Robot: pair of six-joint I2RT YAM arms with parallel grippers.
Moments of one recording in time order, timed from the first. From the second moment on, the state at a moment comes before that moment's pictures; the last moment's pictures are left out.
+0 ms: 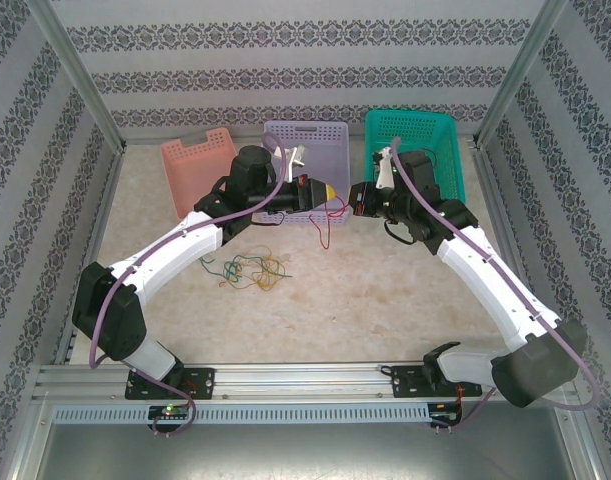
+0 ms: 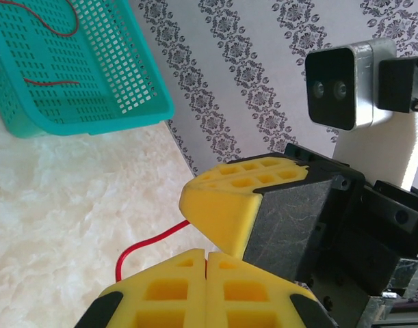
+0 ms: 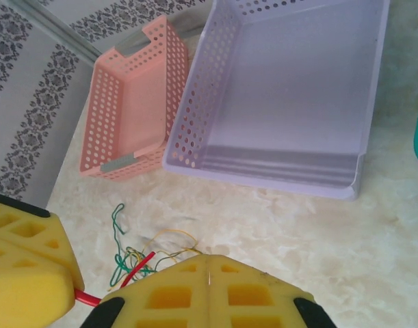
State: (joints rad) left arm -0.57 1.56 1.31 -0.06 0.63 -0.78; right arm 0.40 1.26 1.23 -0.57 -0.25 0.53
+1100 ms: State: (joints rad) left arm -0.73 1.65 1.33 -0.33 0.66 -0.60; right arm -0.06 1.59 1.67 -0.69 -0.38 0.86
